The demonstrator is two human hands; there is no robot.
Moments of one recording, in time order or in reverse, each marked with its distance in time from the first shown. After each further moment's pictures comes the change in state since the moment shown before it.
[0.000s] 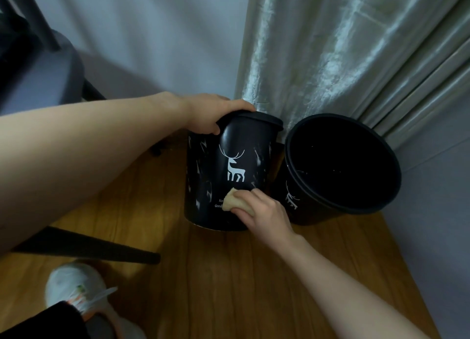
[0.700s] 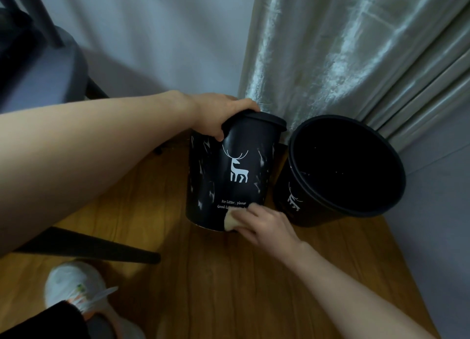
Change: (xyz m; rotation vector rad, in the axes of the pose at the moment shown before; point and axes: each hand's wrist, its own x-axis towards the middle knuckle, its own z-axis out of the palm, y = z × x) left_hand 0.004 0.005 0.001 0.007 0.011 0.009; right_hand -0.019 0.011 0.002 -0.145 -0.132 -0.265
